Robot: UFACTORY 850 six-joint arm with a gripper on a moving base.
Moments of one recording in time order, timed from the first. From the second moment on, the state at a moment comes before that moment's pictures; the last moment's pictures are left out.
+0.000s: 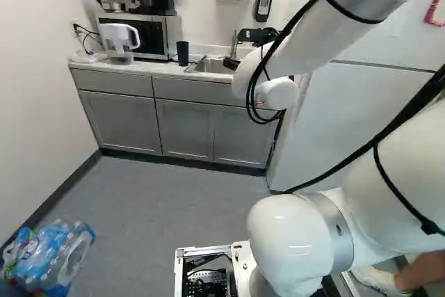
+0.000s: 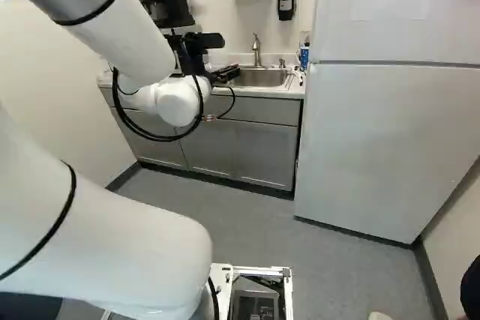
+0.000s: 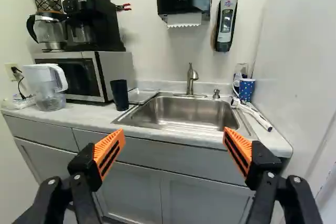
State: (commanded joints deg) arm 0.0 14.8 -26.5 0.0 49.1 0.0
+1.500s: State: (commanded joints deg) arm 0.0 14.4 -36.1 0.0 36.6 0.0
